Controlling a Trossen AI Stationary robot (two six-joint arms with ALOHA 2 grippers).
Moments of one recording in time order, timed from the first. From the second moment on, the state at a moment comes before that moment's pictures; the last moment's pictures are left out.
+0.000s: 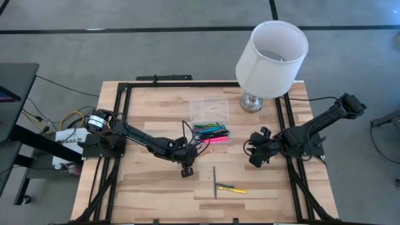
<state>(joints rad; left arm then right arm) -0.25 1.82 1.02 -0.23 -0.18 -0.45 0.44 1.05 0.51 -0.58 0.40 0.75</state>
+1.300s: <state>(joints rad) -0.19 2.00 1.22 -0.33 -0.20 -0.40 0.44 1.05 0.51 -0.57 0.42 0.71</state>
